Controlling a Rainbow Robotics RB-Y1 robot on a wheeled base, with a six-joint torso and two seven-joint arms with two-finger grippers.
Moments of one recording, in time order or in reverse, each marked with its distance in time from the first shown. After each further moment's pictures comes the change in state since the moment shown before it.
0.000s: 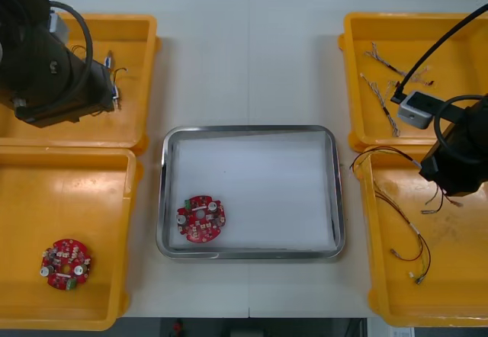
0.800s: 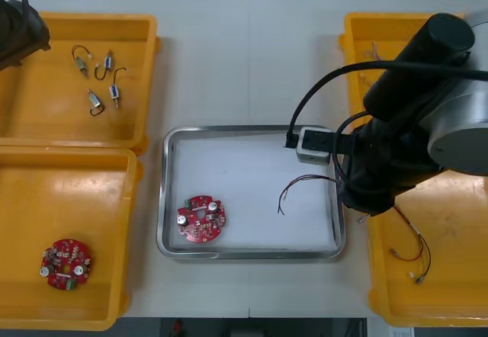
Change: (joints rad) right arm -0.339 0.003 0.557 -0.089 0.030 -0.173 0.000; left arm 0.000 0.049 0.051 0.409 -0.237 -0.317 -0.056
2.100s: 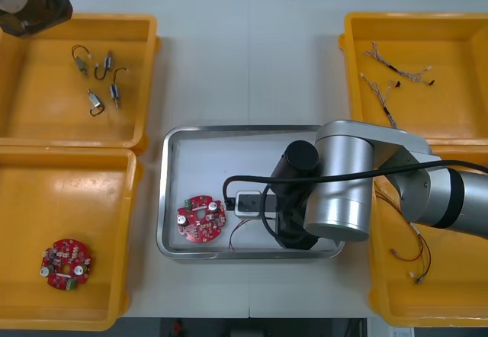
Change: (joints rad) right arm -0.058 0.216 0.463 0.258 0.312 -0.284 0.032; left arm -0.332 -0.231 -0.193 0.718 -0.144 -0.401 -0.317
